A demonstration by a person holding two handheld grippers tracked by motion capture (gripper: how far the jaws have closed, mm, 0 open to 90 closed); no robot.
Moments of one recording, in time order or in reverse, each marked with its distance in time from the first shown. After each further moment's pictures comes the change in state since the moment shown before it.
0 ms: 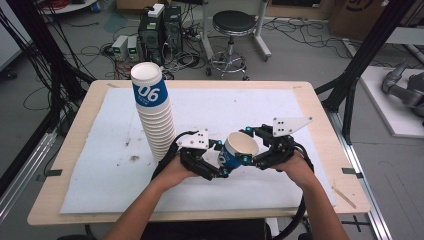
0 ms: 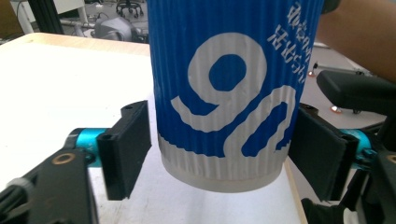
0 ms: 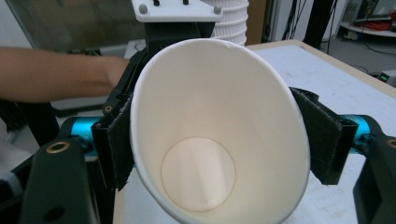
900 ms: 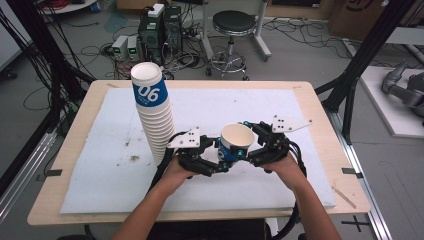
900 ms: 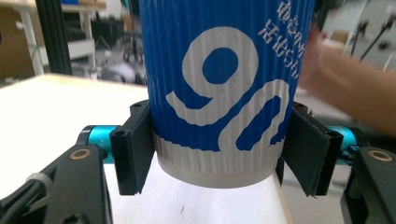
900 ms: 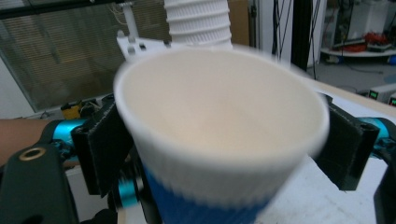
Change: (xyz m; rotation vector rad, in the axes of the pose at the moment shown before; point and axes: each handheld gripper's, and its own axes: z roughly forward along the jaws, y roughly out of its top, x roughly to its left) left arm 0.001 -0.007 -0.008 -0.252 0.009 -0.050; right arm 0.004 -0.001 0.013 -0.178 -0.042 0.114
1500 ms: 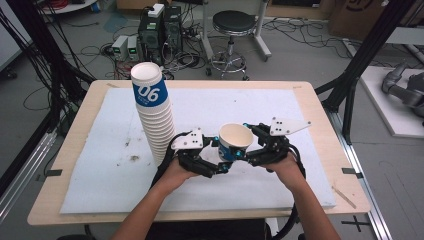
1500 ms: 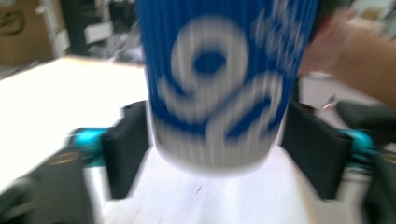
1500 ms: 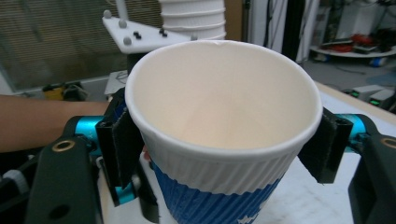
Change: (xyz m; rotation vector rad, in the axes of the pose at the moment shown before) left arm 0.000 -0.005 0.002 0.148 0.107 0.016; right arm -0.001 -0.002 -0.002 0.046 -0.043 -0.073
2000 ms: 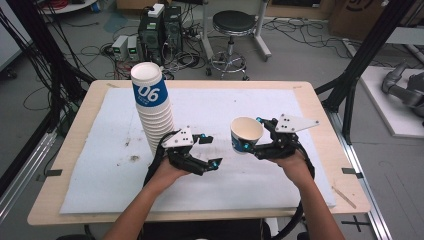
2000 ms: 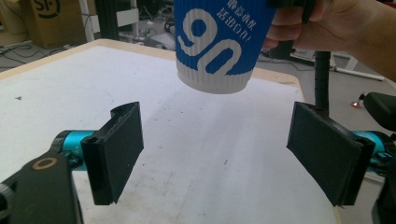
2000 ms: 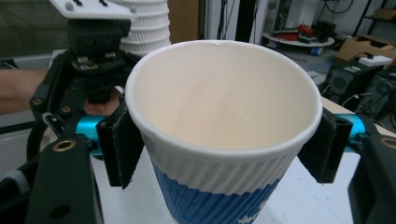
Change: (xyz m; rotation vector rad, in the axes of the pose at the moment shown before) left arm 0.007 -0.005 -0.023 0.009 0.083 -0.025; right arm -0.013 -0.002 -0.017 0.080 -0.196 -0.062
